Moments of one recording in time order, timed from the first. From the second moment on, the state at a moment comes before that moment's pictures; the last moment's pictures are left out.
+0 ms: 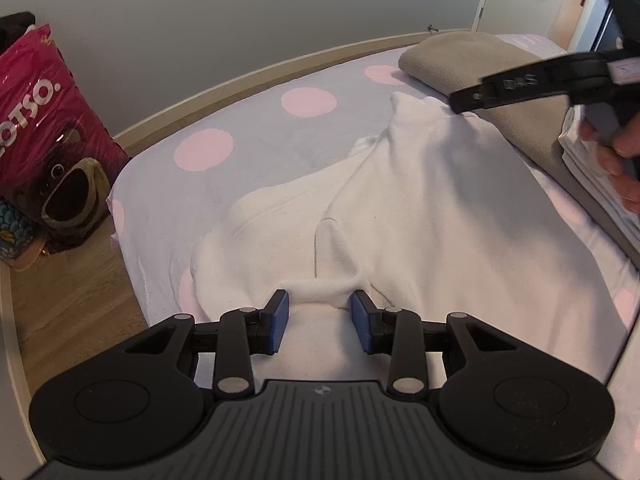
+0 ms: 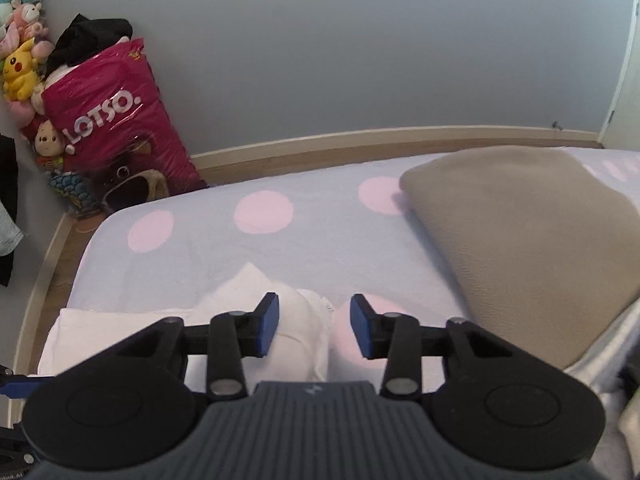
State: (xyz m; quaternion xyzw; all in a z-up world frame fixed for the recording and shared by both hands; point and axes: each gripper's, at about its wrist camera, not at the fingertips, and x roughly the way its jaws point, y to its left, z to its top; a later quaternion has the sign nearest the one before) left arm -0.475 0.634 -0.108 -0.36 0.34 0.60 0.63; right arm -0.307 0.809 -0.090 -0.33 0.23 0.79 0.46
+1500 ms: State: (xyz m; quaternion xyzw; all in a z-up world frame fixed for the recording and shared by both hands) left arm -0.430 0.484 -0.022 -0.24 0.28 0.57 0.73; right arm -0.252 0.514 -0.028 -0.31 0.26 0.73 0.55
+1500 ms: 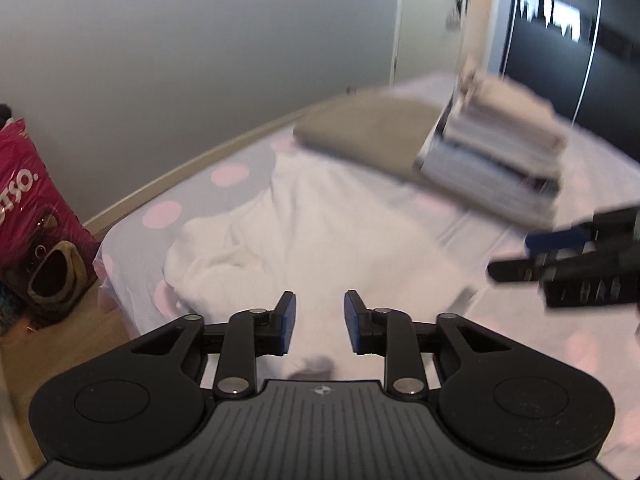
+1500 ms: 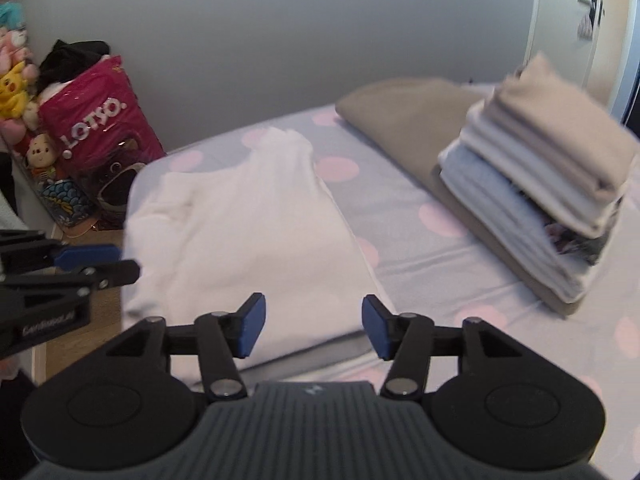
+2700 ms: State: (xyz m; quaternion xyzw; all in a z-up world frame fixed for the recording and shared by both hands) left arm -0.406 0.334 -0.027 -0.20 0.29 0.60 0.71; right arm -0.268 0.287 -0.025 -0.21 0.24 0.67 0.67
